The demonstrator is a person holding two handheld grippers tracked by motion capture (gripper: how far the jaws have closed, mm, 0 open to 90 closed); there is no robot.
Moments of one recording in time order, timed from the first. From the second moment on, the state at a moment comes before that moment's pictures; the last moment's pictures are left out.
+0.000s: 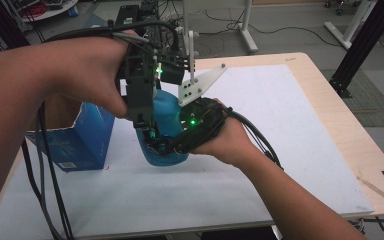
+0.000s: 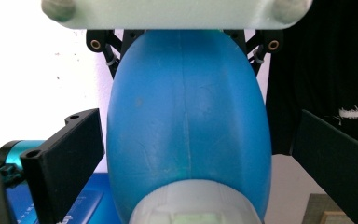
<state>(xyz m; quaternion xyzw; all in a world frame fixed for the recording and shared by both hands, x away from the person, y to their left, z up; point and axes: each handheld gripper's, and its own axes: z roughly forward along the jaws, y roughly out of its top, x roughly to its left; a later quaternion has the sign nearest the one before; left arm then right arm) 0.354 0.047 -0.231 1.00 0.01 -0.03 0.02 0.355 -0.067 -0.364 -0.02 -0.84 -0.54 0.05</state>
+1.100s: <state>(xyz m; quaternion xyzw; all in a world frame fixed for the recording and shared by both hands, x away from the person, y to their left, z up) 0.355 0.044 -0.232 1.00 0.02 -0.02 0.01 0.355 -0.068 -0.363 -0.02 -0.84 -0.54 0.05</state>
